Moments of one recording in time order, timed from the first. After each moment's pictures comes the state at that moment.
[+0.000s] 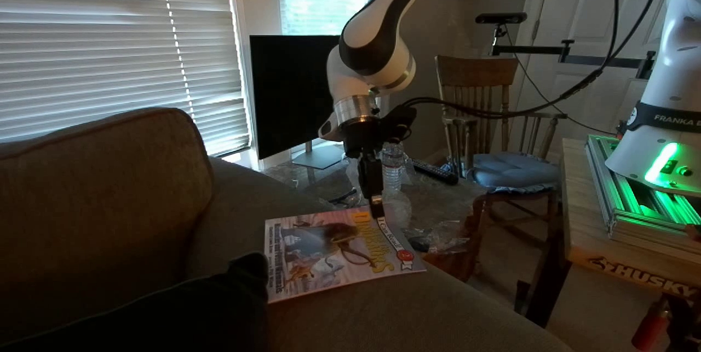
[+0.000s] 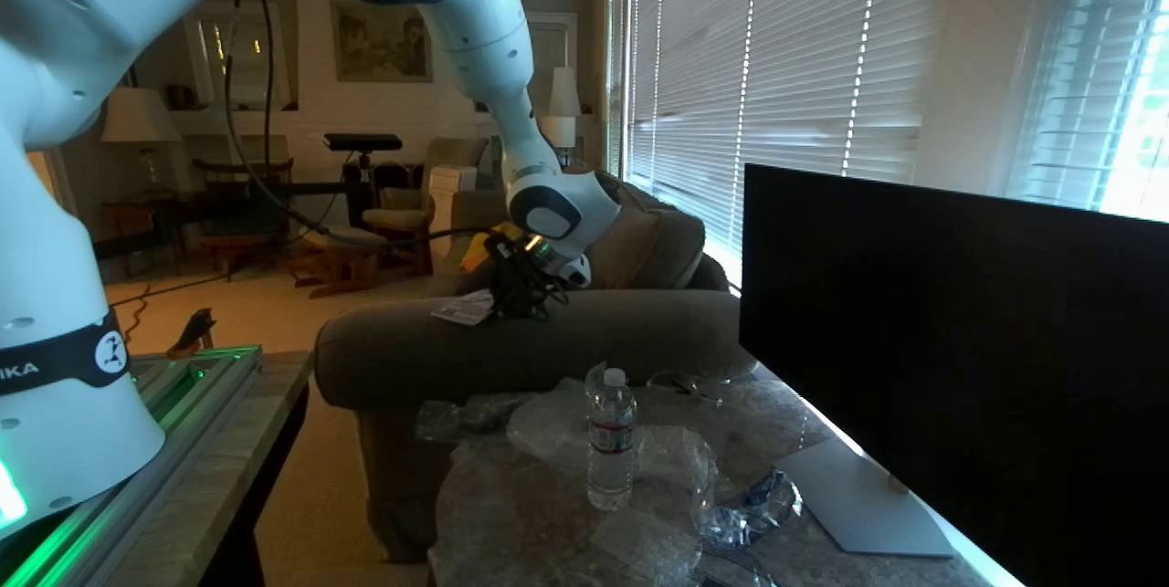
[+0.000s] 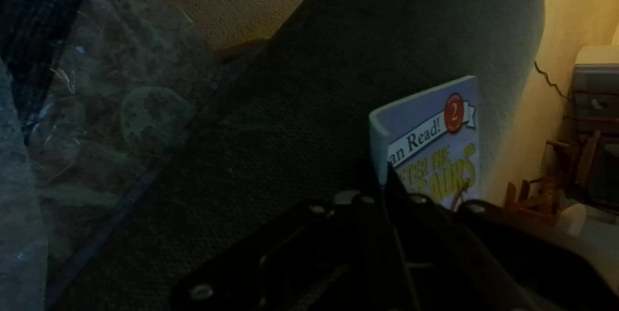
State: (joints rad) arm 0.10 0.86 0.44 -1.81 0.40 2.26 -0.58
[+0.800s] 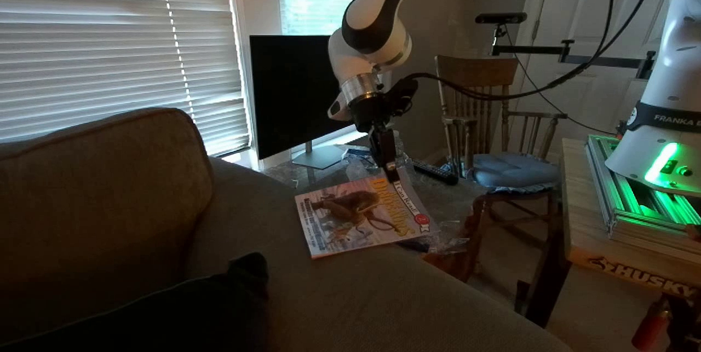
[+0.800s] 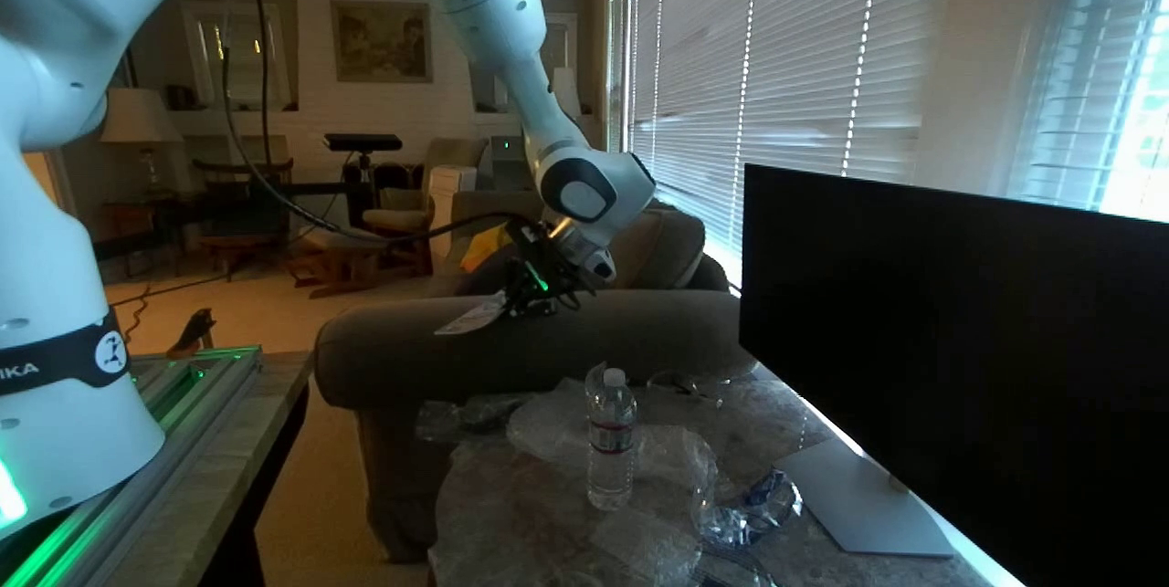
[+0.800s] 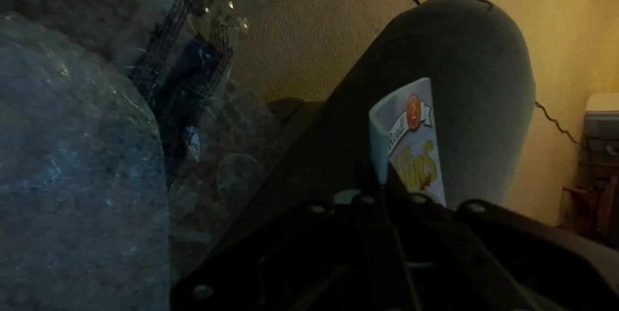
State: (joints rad) arm 0.05 0.76 0.36 -1.81 0.31 2.04 -0.59
